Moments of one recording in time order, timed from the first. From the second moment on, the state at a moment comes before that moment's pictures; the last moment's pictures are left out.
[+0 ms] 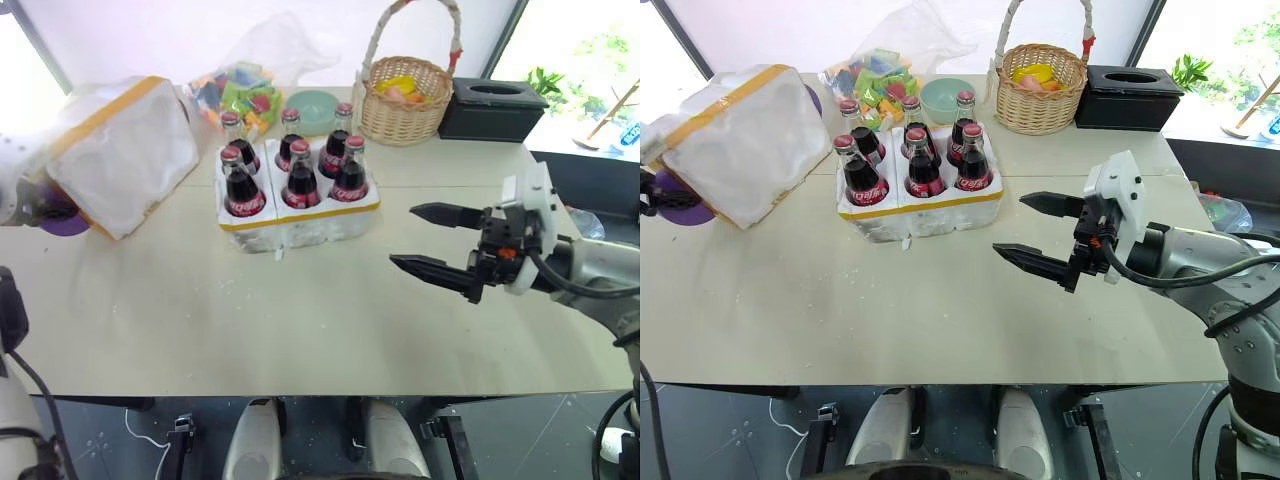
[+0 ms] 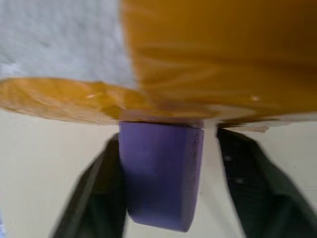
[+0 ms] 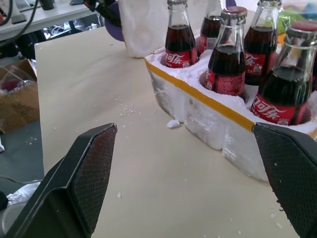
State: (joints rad) left arm -1.29 1.06 -0.10 1.38 0.36 0.26 -1.07; right arm -0.30 -0.87 -0.29 -0.60 0.96 0.84 0.74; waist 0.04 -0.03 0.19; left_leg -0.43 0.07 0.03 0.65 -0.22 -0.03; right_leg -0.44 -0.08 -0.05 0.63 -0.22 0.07
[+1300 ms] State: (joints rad) left arm -0.91 0.96 -0.13 0.14 0.52 -0.03 -0.77; right arm -0.25 -0.80 -0.28 -0.60 0.92 0.79 0.64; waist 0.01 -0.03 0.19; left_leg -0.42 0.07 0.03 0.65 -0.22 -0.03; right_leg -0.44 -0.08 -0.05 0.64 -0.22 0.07
